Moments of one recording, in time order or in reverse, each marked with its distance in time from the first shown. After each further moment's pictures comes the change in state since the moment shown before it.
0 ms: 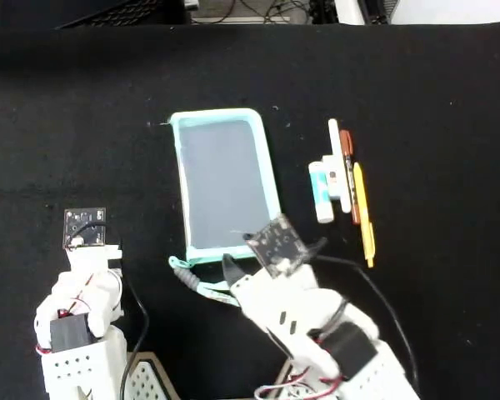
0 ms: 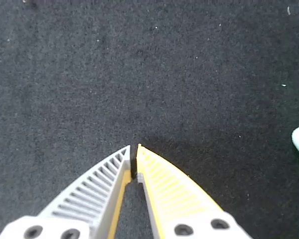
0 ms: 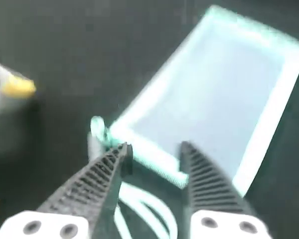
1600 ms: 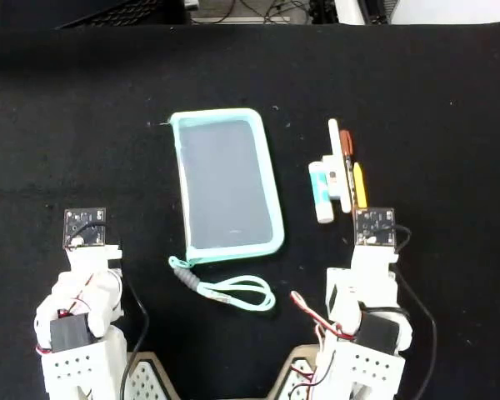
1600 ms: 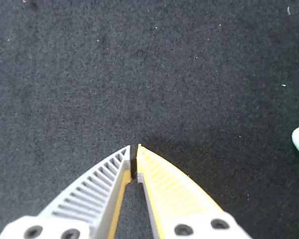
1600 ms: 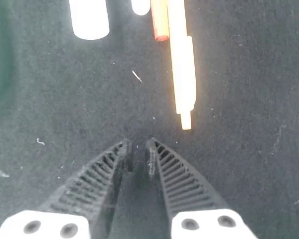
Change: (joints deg) left arm 0.0 0.0 0.0 0.0 0.0; right arm 57.2 0.0 9.6 11.2 15.3
